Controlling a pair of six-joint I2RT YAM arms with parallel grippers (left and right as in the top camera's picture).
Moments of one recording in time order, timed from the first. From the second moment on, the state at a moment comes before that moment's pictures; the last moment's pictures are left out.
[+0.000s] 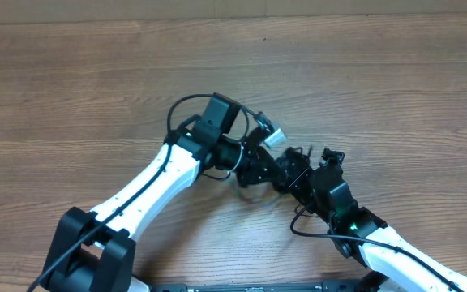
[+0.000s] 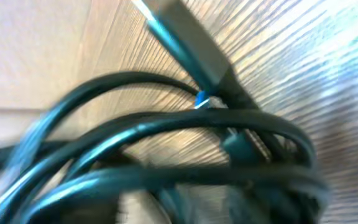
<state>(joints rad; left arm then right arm) -0.53 1.64 1.10 -0.50 0.97 0.14 0.56 1.18 0.32 0.25 0.00 1.27</state>
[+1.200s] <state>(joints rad) -0.44 1.64 1.10 -0.54 0.28 -0.25 0.56 1.07 0.33 0.04 -0.14 1.22</state>
